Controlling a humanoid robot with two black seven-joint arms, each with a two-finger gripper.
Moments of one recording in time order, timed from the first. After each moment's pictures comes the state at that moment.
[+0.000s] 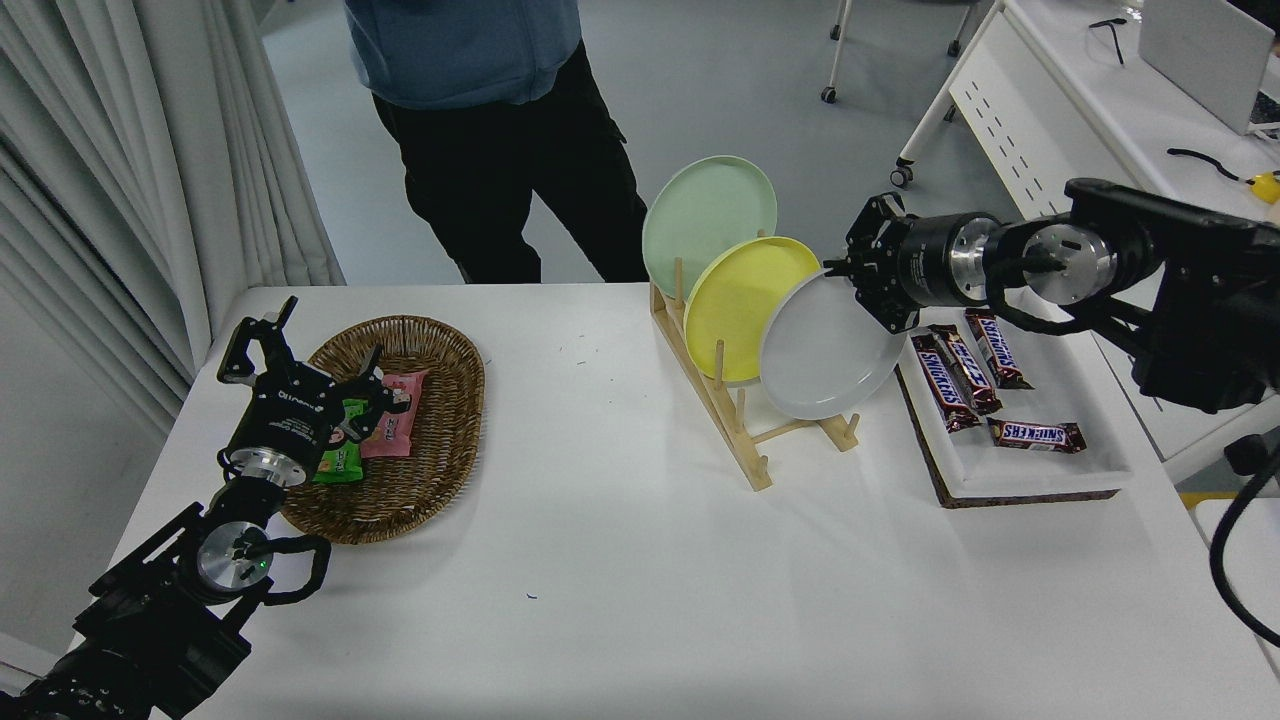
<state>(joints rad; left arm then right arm) -0.50 0.26 -1.08 -0.53 0.15 -0.58 -0.44 1.45 -0.45 -0.19 0.81 0.39 0.10 -0.32</state>
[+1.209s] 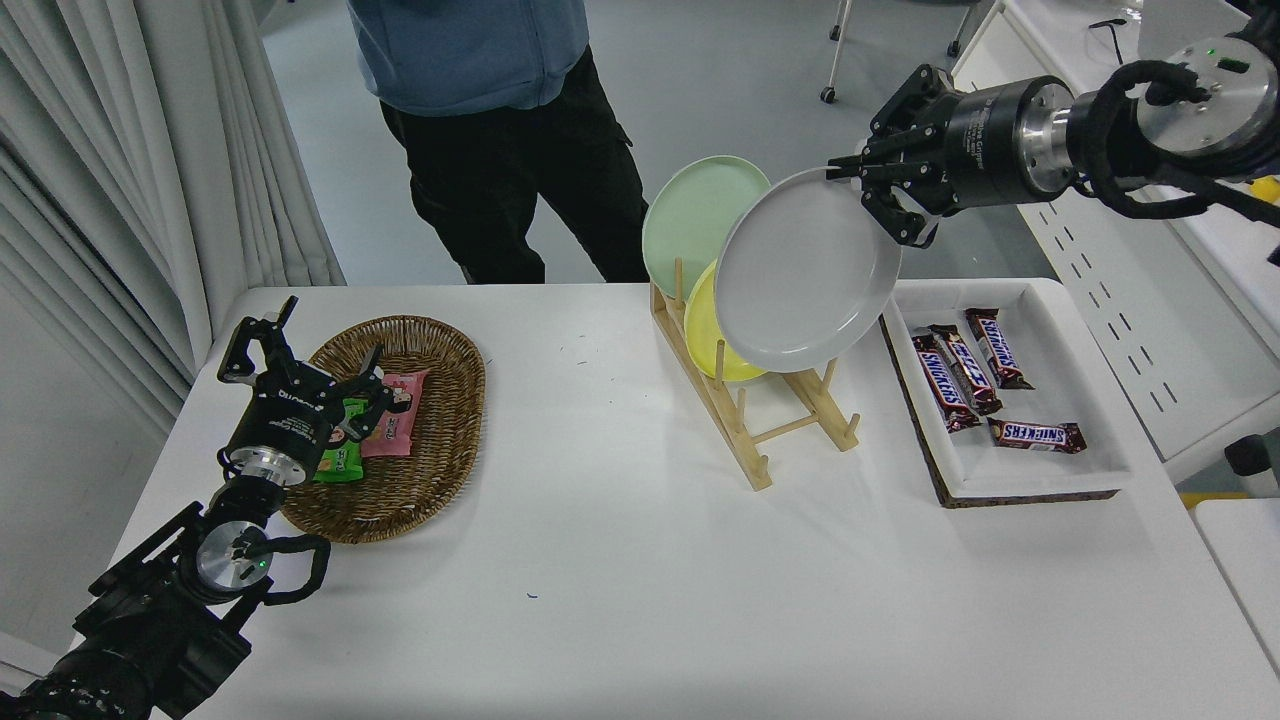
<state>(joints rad) -0.50 0.26 -1.08 -0.53 0.15 -0.58 -0.44 1.63 -0.64 -0.09 1.17 0.83 -0.25 -0.47</state>
